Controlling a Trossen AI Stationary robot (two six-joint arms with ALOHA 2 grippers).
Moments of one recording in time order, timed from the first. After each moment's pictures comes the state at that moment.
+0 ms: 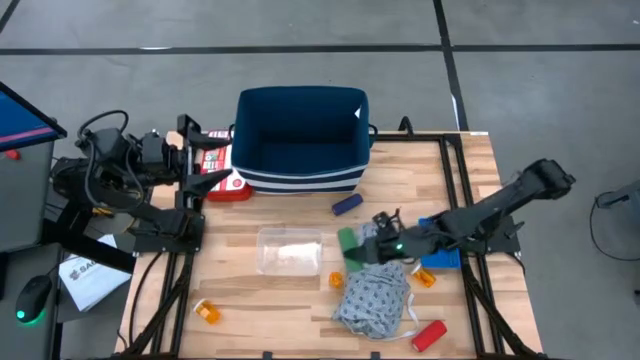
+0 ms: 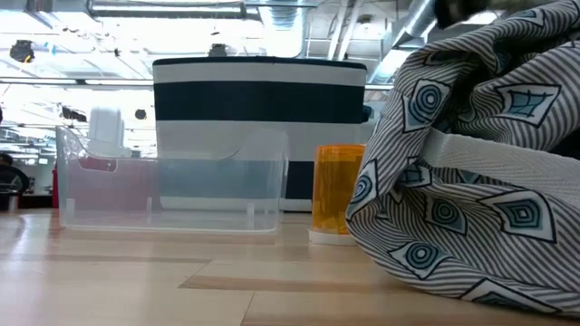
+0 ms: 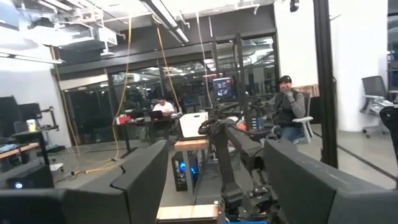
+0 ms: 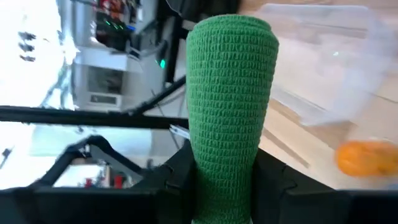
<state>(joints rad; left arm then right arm) -0.25 0.82 1.24 -0.15 -0.33 0.22 0.44 1.35 0.96 0.02 0.38 1.50</state>
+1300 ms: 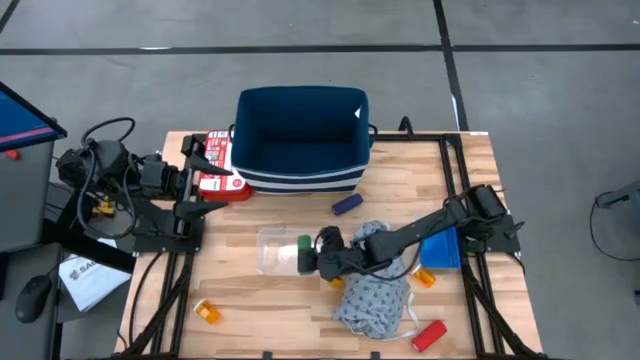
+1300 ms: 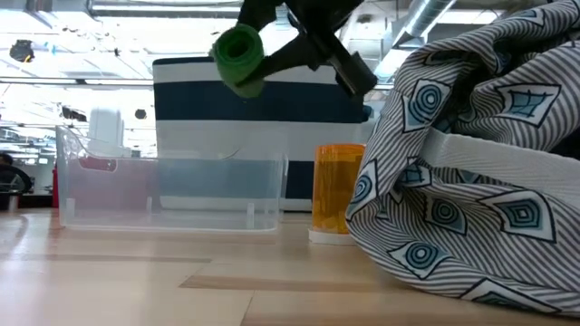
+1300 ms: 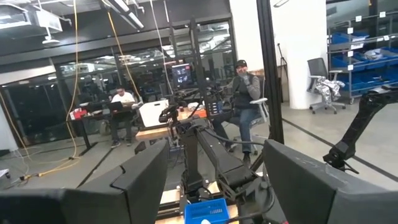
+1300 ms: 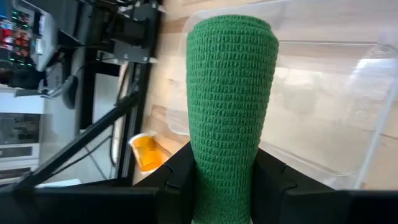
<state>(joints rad) -0.42 0.82 1.24 -0.25 -0.33 0.23 0.35 1.94 1.43 -0.22 0.44 1.61</state>
